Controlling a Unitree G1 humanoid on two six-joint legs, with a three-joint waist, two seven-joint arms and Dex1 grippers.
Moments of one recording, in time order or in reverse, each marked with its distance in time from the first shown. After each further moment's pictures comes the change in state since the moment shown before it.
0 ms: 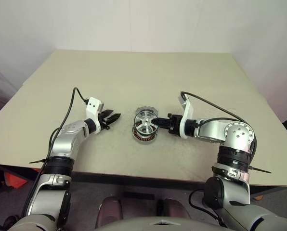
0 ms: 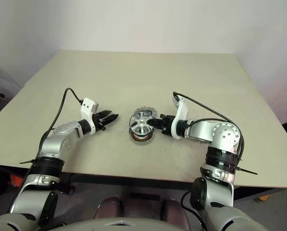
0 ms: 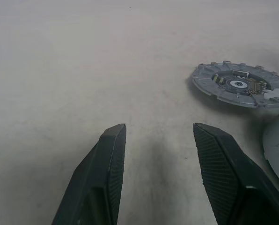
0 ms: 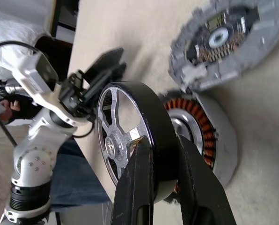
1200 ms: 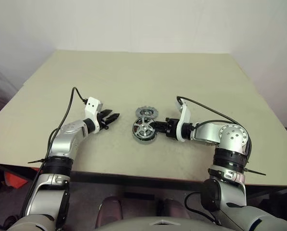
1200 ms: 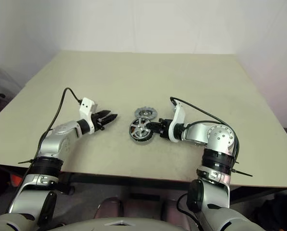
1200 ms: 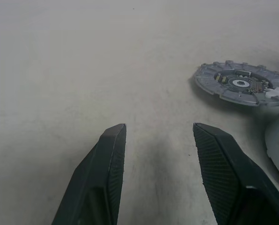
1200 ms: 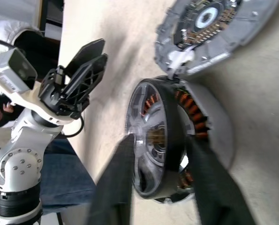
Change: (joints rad) left arm 0.000 0.011 0.000 0.001 0.000 0.000 0.000; right arm -0.006 0.041 -0.002 0.001 -0.102 0.000 0.030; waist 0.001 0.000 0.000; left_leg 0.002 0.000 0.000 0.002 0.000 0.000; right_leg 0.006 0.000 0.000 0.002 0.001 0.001
